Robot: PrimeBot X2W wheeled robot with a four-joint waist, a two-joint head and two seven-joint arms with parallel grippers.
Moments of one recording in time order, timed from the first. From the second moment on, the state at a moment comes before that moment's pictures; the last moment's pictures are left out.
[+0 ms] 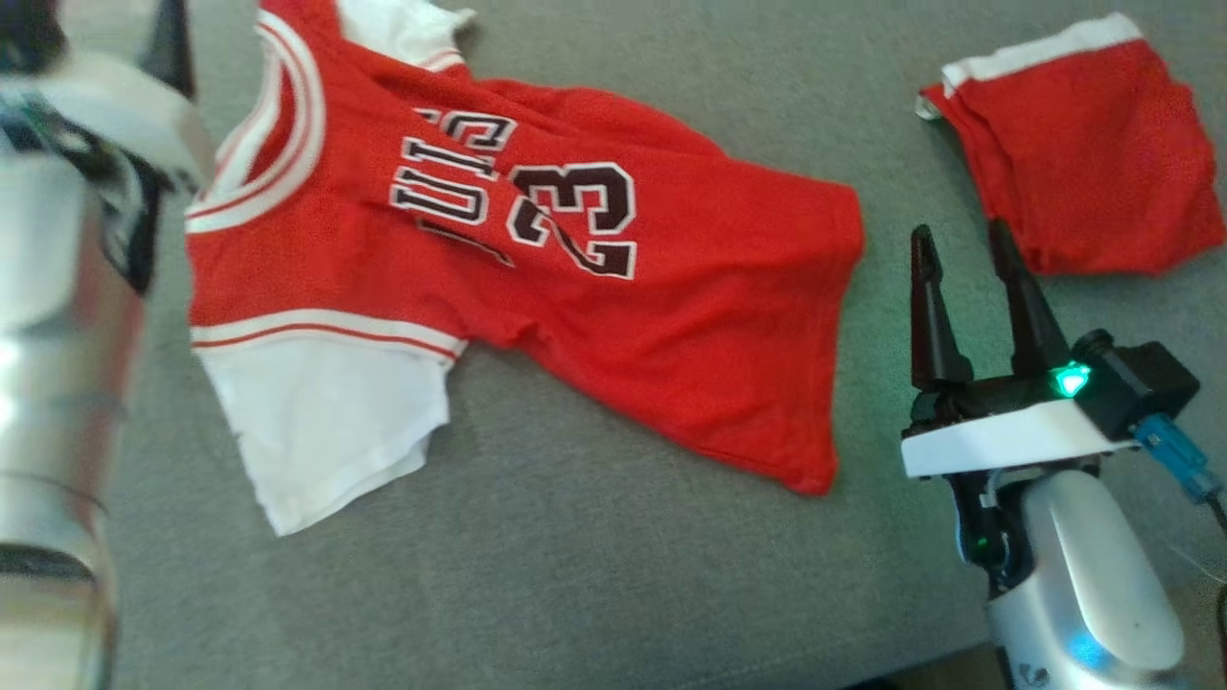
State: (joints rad) left arm -1.09 0.32 -0.36 1.02 -0.32 -0.10 -0.16; right arm -0.25 -0.05 0.11 0.23 0.24 0.12 -0.25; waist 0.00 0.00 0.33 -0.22
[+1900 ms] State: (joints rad) left arm -0.27 0.14 -0.43 0.57 -0.44 0.10 0.04; right arm -0.08 -0.05 0.02 0.22 0.19 0.12 -0.25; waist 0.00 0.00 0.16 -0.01
